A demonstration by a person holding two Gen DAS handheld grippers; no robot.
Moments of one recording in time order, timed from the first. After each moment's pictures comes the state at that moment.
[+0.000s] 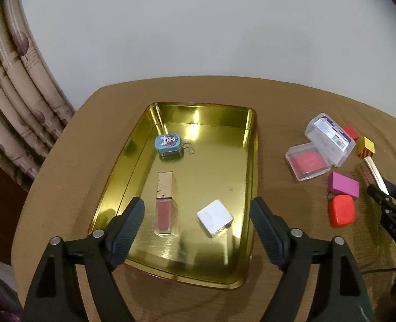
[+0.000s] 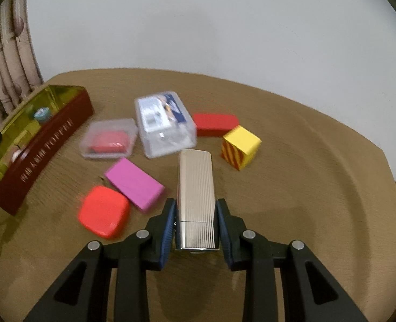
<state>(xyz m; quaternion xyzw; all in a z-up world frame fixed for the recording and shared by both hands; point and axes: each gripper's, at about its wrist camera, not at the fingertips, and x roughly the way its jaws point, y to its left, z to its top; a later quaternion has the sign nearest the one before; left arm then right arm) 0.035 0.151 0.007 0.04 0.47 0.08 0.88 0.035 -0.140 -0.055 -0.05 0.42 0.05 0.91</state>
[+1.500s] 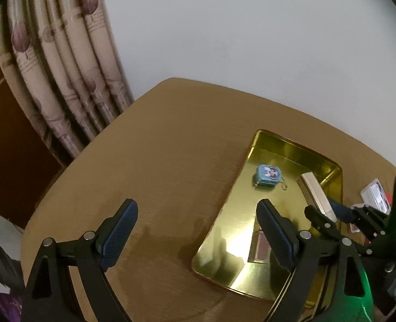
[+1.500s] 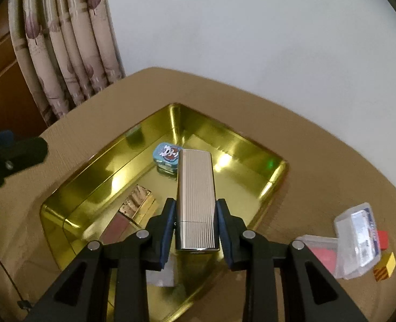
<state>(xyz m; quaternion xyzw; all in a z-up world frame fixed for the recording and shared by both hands) 0.033 0.280 0.038 -0.06 0.44 0.20 0.88 0.107 0.104 -0.027 -0.10 0.42 0.23 0.87</state>
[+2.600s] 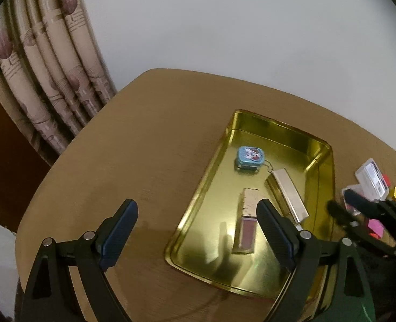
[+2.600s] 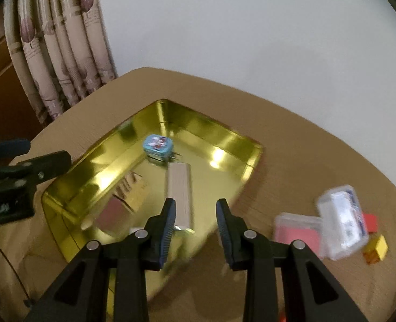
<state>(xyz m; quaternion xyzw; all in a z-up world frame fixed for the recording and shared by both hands) 0.040 0.251 0.018 -0.04 0.46 0.16 0.87 0.088 0.070 -0.022 -0.09 0.41 0.19 0.89</state>
